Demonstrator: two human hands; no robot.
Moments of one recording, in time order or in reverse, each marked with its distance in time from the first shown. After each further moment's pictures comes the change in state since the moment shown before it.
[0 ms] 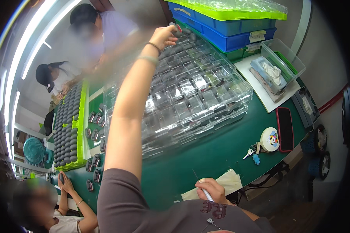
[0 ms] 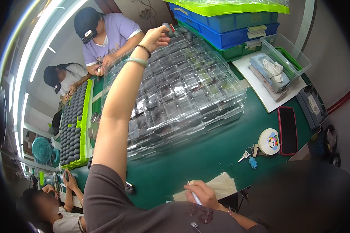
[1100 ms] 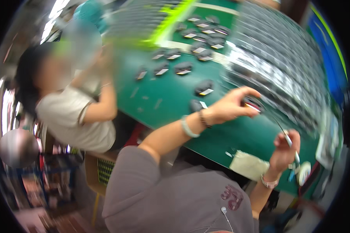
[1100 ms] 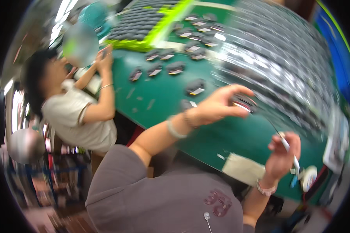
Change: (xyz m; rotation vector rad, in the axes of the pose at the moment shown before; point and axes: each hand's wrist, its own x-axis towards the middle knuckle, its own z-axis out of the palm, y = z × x) left_hand -0.438 -0.127 -0.025 -0.506 0.011 0.024; right_hand 0.087 -0.021 0.011 0.751 0.051 0.245
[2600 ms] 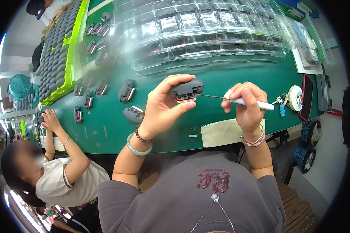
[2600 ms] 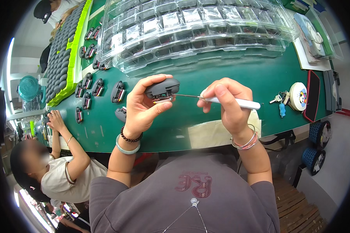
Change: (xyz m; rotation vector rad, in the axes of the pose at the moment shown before) left_hand -0.010 -0.007 0.020 0.131 -0.057 0.116; right_hand -0.003 0.000 0.003 -0.154 -0.158 -0.024
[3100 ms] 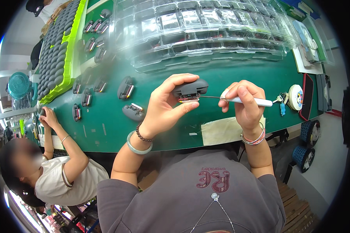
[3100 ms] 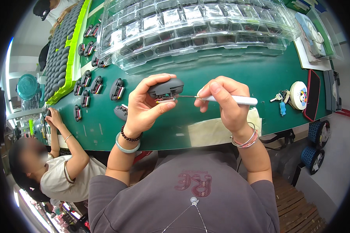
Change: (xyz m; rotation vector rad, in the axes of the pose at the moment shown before) left_hand -0.001 -0.002 0.001 0.090 -0.030 0.026; right_hand 0.002 0.000 0.002 -0.014 -0.065 0.058
